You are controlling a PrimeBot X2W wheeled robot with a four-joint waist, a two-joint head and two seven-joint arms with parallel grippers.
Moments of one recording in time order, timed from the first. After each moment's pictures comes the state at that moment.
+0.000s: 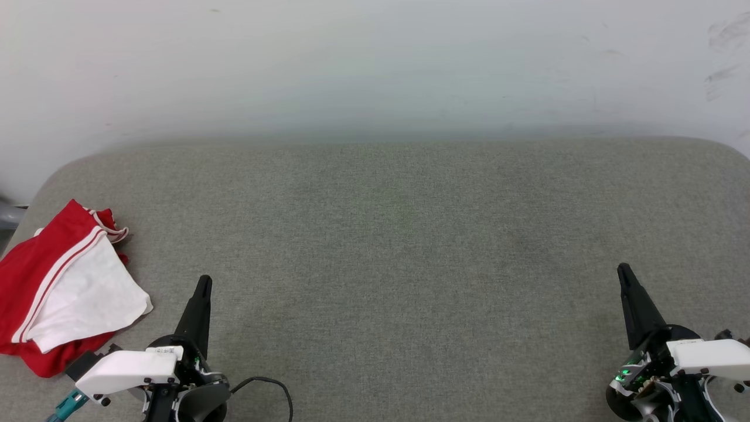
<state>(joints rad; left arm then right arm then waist) -0.11 0.05 0.11 0.25 -1.61 -0.13 0.11 -0.10 -0.05 -0.11 0.25 1.61 0.13 0.11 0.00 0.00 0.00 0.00</state>
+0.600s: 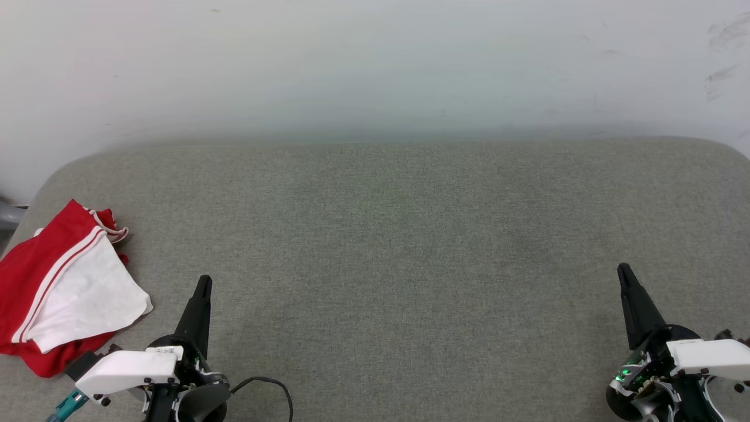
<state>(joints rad) -0.11 0.05 0.11 0.25 -1.61 -0.13 0.11 -0.10 -0.05 -0.11 0.25 1.61 0.13 0.11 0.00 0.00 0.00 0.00</state>
